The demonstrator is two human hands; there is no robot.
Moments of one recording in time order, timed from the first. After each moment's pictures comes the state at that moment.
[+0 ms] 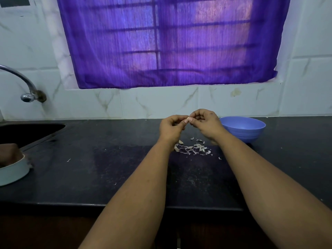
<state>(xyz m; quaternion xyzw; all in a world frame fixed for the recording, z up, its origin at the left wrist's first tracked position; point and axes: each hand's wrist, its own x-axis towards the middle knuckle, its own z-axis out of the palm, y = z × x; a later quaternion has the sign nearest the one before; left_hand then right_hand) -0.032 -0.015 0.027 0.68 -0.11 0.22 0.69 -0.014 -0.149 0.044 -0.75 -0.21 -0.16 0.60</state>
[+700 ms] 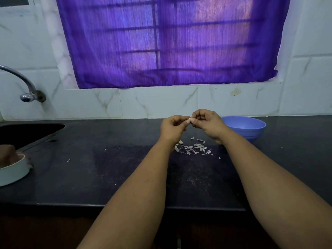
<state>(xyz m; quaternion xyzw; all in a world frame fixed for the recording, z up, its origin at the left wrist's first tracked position) -0.035 -0.016 0.028 0.68 -0.13 0.21 0.69 -0.017 -0.159 0.047 -0.76 -0.24 -0.11 0.60</state>
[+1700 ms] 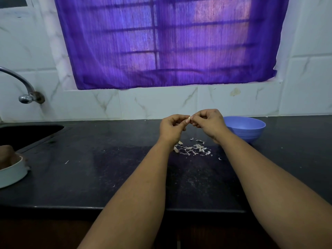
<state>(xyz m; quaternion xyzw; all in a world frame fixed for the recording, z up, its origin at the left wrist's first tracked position) -0.031 -0.016 0.029 0.69 -0.15 0.23 0.67 -0.015 -0.155 0.050 -0.78 -0.15 -0.19 0.58</state>
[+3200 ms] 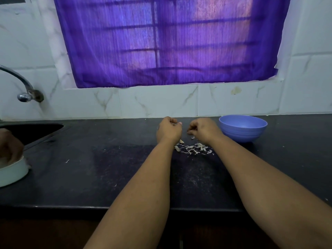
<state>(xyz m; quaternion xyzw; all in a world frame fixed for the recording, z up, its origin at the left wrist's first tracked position) -0.013 -0.007 0.021 0.80 0.06 0.26 0.54 0.000 -0.145 0.033 -0.94 -0.19 -0.19 0.22</state>
